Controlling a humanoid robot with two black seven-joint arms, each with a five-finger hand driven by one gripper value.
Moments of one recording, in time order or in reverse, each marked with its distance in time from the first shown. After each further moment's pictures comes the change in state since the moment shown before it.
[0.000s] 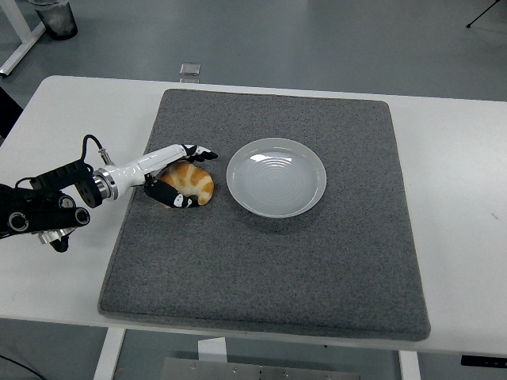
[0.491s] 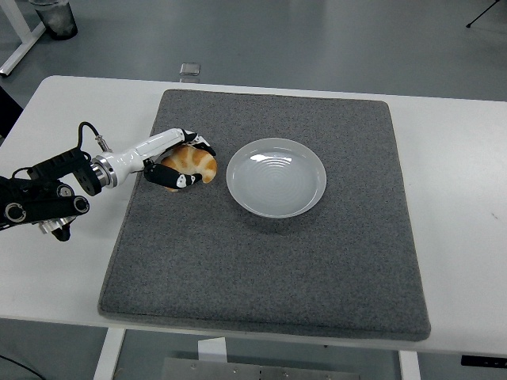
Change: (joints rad) left arm -0.010 0.018 -0.086 0.001 0.005 0.003 0.001; right arm 0.000 0.000 0.000 0.001 0.001 0.000 0.000
